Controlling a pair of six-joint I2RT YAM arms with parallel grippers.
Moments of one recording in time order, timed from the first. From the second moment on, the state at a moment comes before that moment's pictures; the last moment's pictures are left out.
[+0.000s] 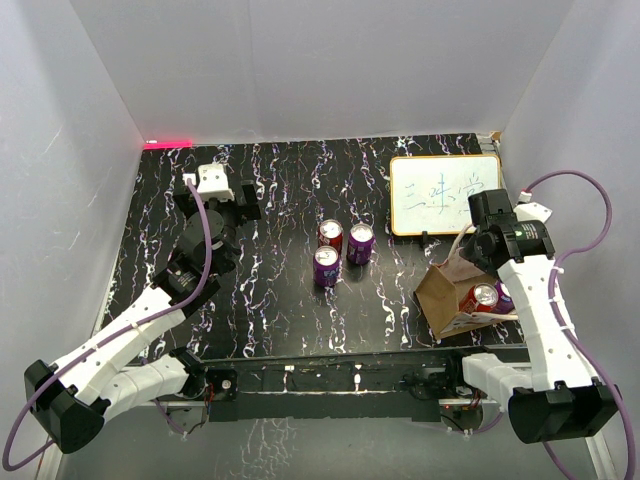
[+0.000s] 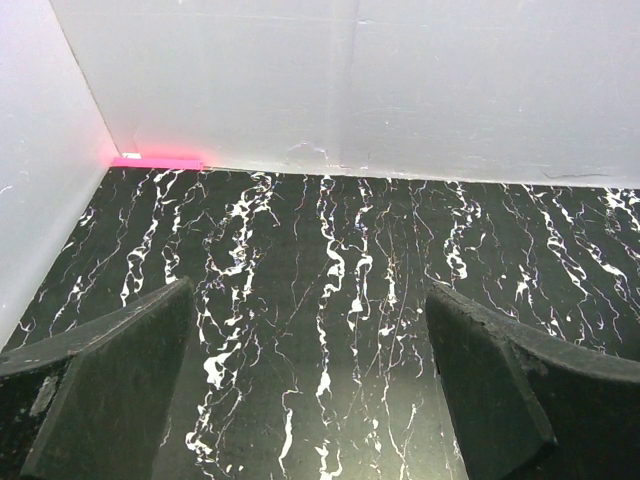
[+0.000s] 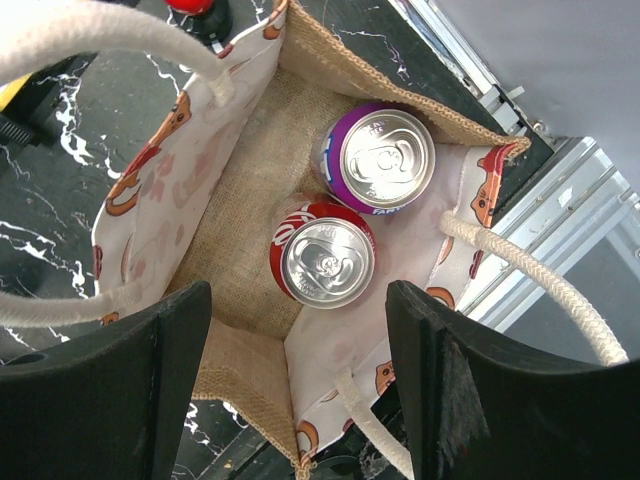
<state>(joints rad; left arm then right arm) -0.70 0.95 0.85 0.11 -0.80 0.00 0.05 1.04 1.17 -1.31 0.55 0.73</state>
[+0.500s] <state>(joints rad) -0.73 0.94 0.84 0.14 -0.81 0.02 -0.05 1.06 1.02 -1.24 0.47 0.83</state>
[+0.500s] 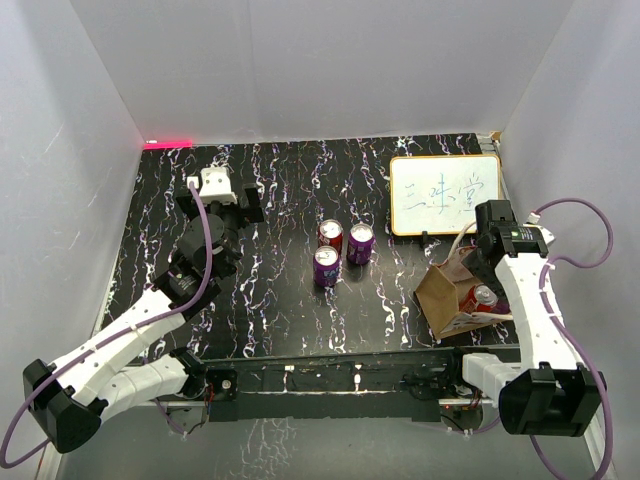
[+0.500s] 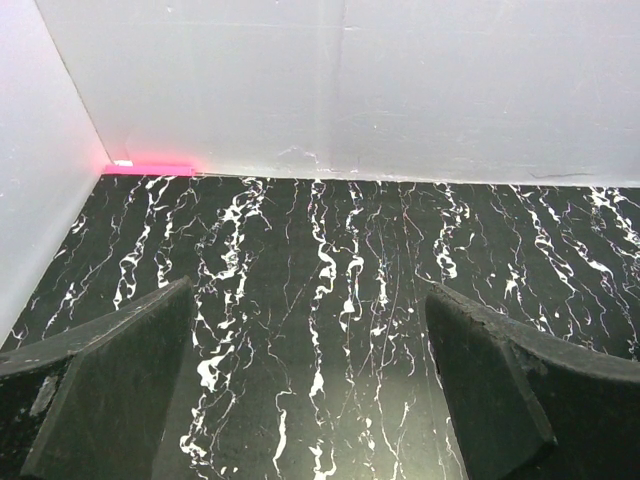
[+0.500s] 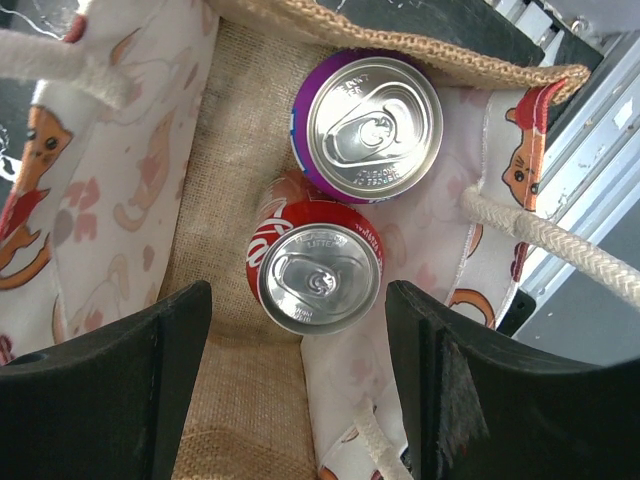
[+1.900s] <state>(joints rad) -0.78 0.94 0.82 0.18 -0.83 0.05 -0.18 1.11 0.85 -1.05 0.28 0.76</state>
